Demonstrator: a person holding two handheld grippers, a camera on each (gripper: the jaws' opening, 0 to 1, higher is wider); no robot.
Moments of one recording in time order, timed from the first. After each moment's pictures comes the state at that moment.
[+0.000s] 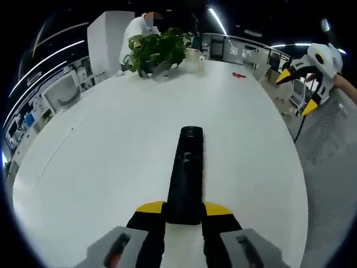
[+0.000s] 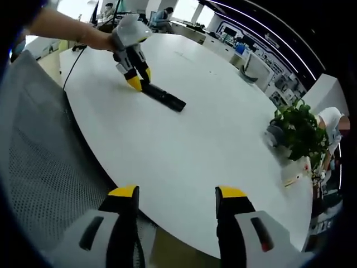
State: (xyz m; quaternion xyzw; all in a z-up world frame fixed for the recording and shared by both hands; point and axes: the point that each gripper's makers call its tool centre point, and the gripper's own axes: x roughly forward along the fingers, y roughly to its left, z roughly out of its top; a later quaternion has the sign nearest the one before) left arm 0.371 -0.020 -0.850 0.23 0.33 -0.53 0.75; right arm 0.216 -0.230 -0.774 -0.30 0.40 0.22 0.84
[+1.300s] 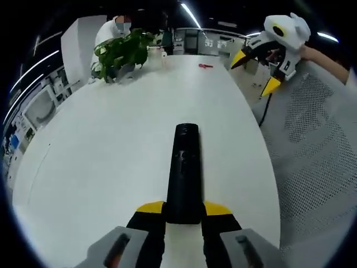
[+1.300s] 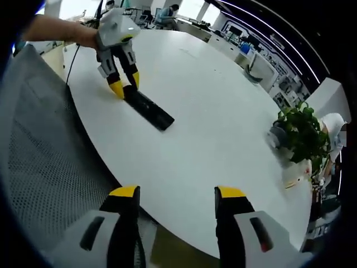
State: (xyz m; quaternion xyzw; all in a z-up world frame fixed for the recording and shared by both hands) left arm 0.295 -0.030 -0.851 0.28 0.32 -0.60 0.68; right arm 0.213 -0.227 -0.777 -0.31 0.41 0.23 0.82
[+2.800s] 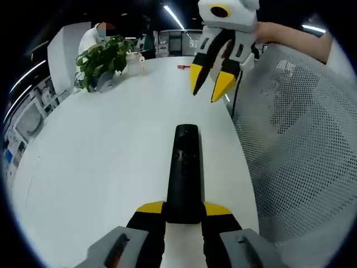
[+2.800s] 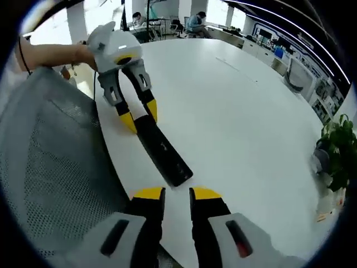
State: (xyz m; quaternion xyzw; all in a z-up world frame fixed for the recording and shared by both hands) left arm 0.255 -0.034 -0.849 0.29 0.30 -0.64 0.65; right arm 0.242 -0.148 -0.809 -0.26 0.43 0.40 0.76
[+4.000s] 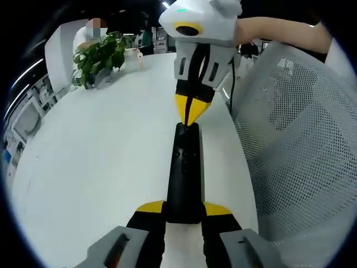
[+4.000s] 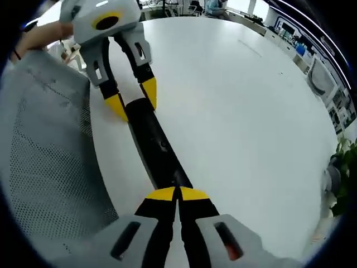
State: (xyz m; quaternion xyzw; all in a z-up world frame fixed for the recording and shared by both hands) left arm 0.256 -0.034 -0.851 0.30 0.32 -0.63 0.64; right arm 0.258 -0.138 -0.844 -0.29 0.47 0.42 0.72
